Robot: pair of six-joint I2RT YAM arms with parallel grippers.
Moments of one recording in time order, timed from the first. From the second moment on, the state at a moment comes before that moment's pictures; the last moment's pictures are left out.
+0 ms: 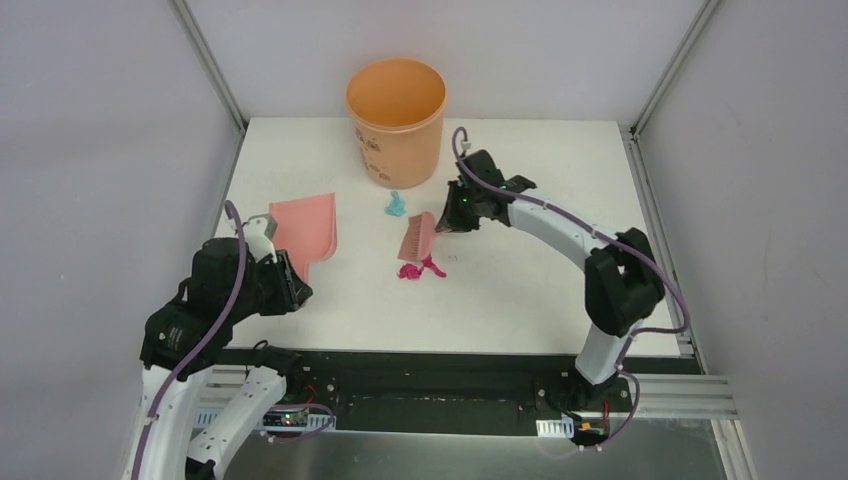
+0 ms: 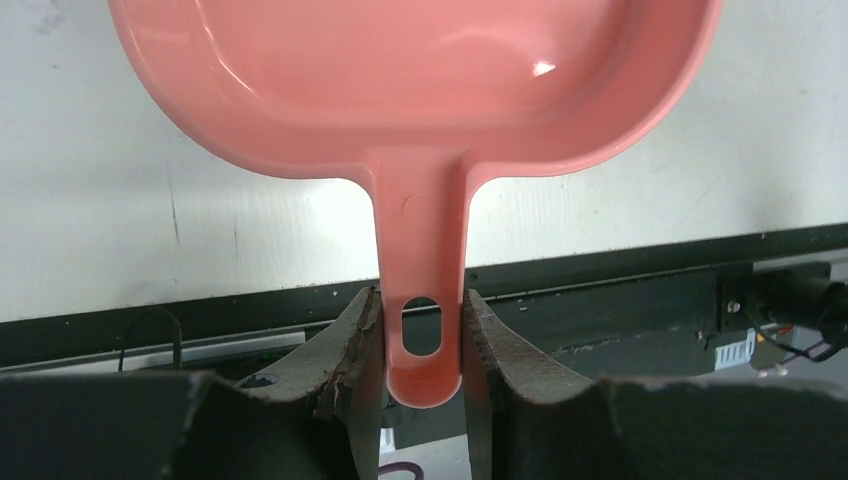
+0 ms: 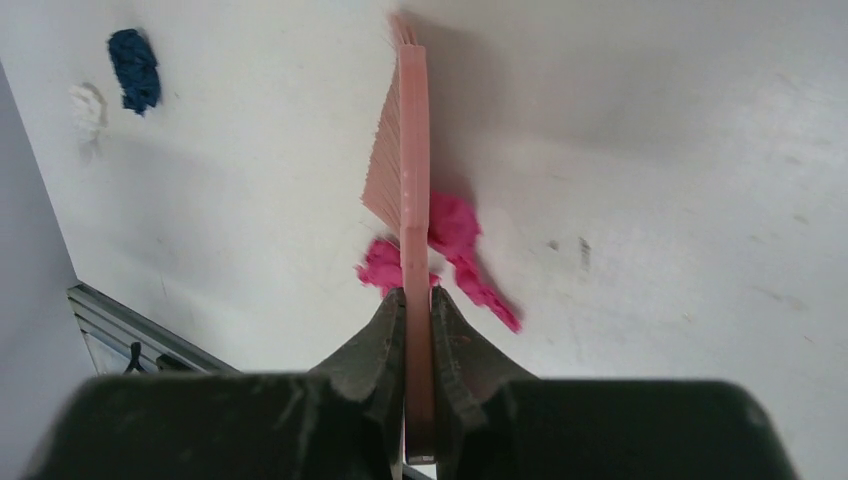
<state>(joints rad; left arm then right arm) -0.29 0.57 1.14 -1.29 0.06 -0.43 0.66 1.83 1.45 -0.55 -0.14 0.68</state>
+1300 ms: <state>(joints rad) -0.88 1.57 1.20 -1.39 0.08 -0.22 0.35 1.41 1.30 -0.91 -0.14 0.03</state>
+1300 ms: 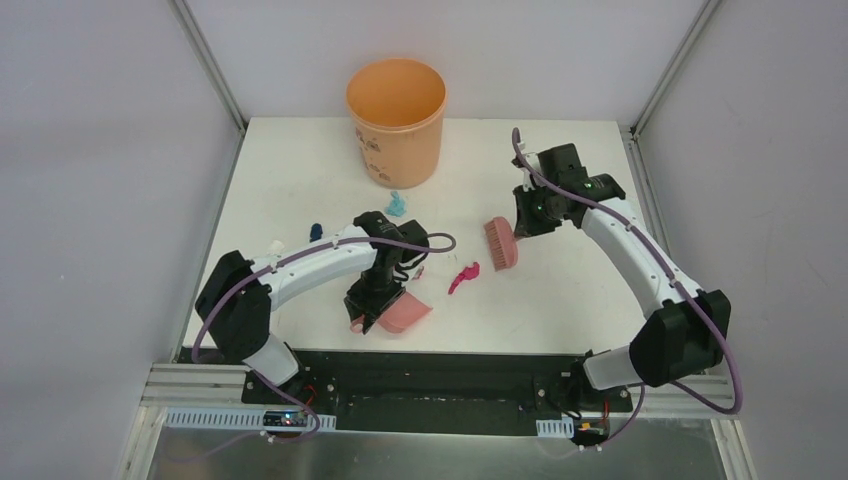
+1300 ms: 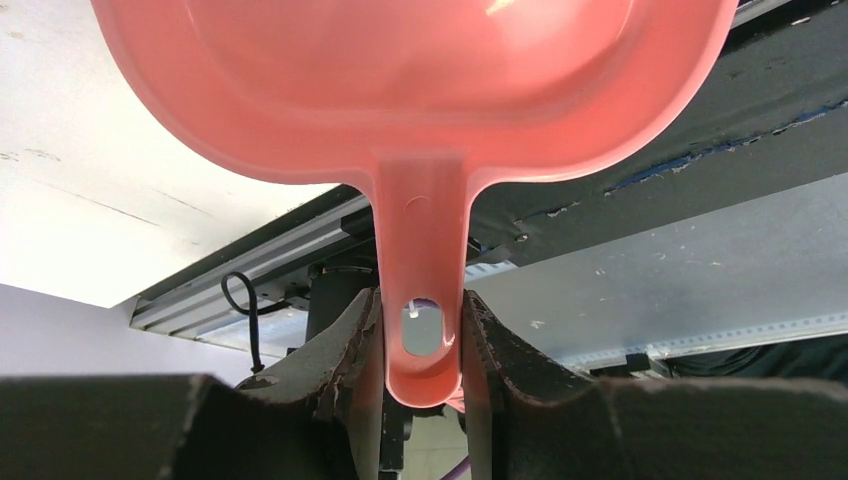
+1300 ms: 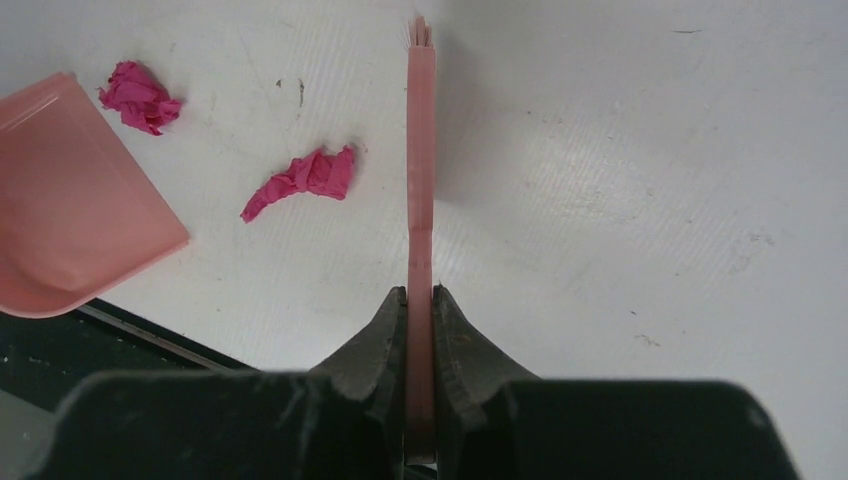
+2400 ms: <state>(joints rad) -0.88 1.60 1.23 -1.17 0.09 -0.24 0.35 1.60 1.56 -0.91 -0.64 0.11</state>
